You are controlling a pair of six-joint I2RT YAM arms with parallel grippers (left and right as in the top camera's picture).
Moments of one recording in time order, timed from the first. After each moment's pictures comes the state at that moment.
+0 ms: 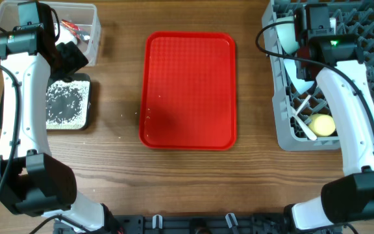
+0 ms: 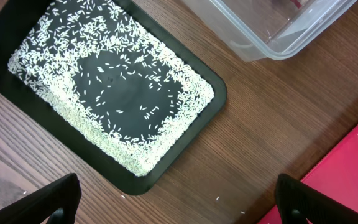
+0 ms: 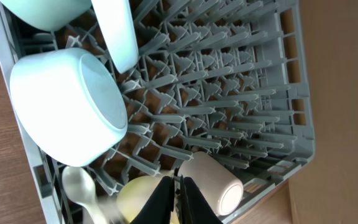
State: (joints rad) left arm 0.16 1.77 1.72 -1.20 -0.18 -0.50; right arm 0.10 1.67 1.62 -1.16 0.65 0.05
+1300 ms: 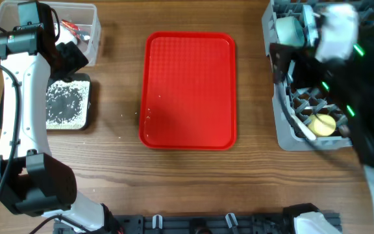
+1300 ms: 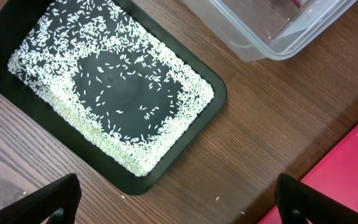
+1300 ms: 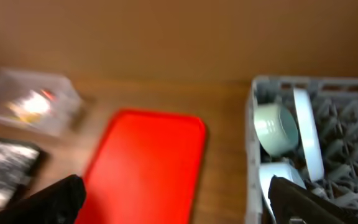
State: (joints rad) left arm 0.16 1.77 1.72 -1.20 -0.18 -0.50; right arm 0.17 1.18 1.63 -0.95 -0.11 0.13
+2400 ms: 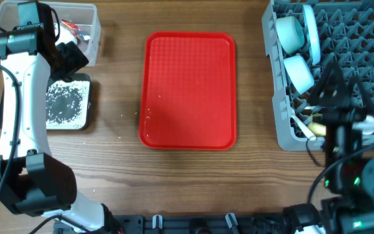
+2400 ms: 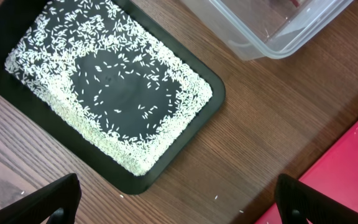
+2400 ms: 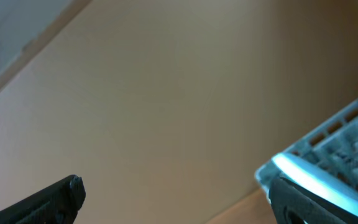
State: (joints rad) left arm 0.16 1.77 1.72 -1.20 -0.17 -0.50; right arm 0.17 0.51 0.71 0.00 0.26 0.63
